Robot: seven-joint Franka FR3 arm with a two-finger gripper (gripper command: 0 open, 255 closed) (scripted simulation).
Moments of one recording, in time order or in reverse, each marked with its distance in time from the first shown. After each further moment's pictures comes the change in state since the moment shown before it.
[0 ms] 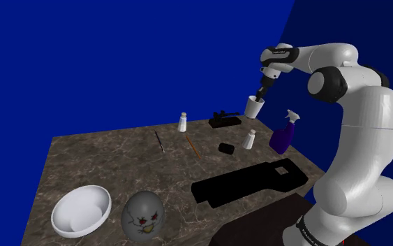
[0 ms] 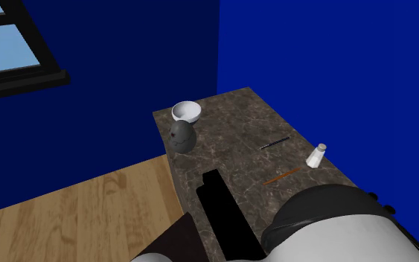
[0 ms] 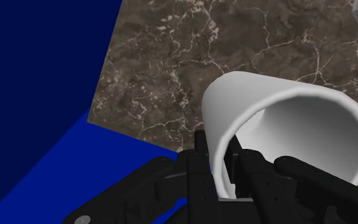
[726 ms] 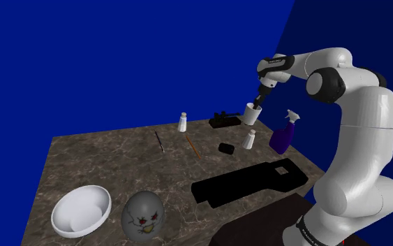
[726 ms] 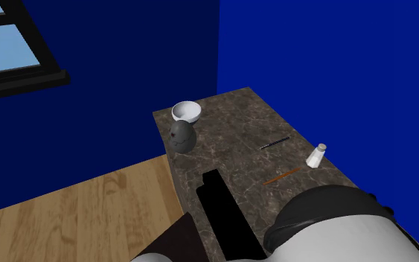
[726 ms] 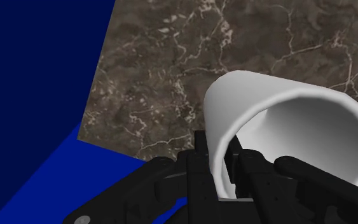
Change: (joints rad) arm 0.002 0.016 0.001 -0.112 0.009 0.137 -0.021
